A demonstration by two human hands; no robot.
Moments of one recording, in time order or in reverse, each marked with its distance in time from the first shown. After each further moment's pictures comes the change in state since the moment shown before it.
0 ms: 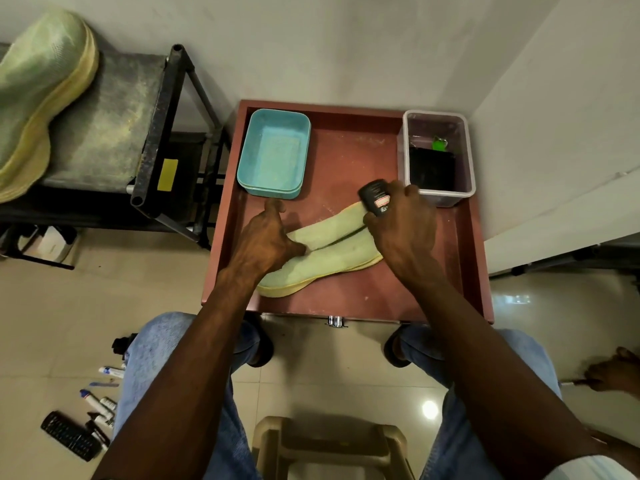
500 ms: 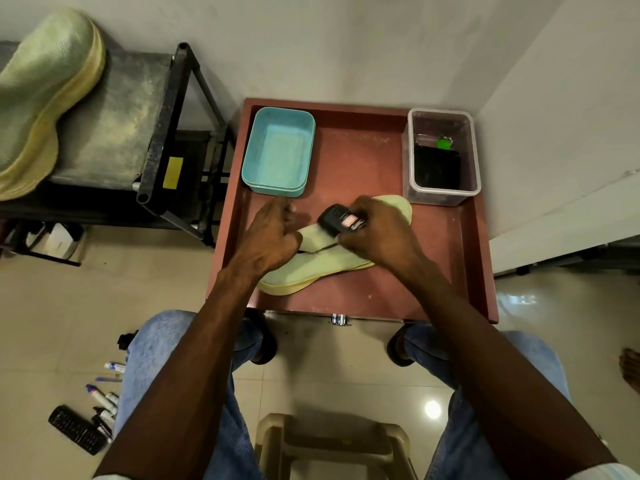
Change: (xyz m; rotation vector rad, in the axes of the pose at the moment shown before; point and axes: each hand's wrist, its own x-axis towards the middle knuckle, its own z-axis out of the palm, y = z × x) left_hand -0.008 0.000 -0.003 -0.180 0.017 0.093; right_hand -0.003 -0.008 -0.002 0.157 -0.300 -0.140
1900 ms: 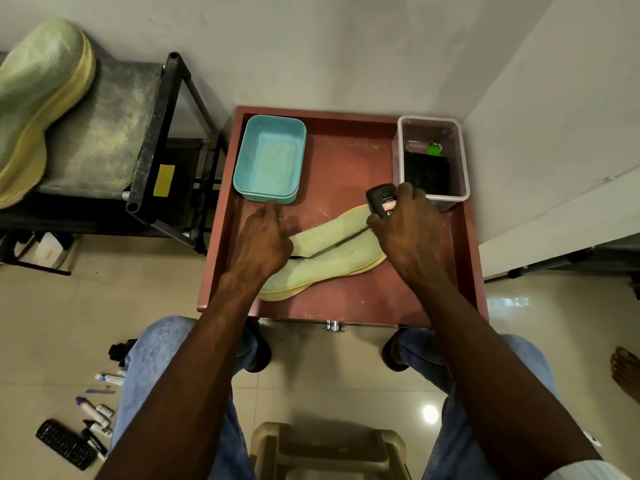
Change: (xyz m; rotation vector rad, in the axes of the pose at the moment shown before) left_hand 0.004 0.011 0.005 0.284 0.127 0.009; right_hand 0.007 0.028 -0.007 -0.156 0.308 0.183
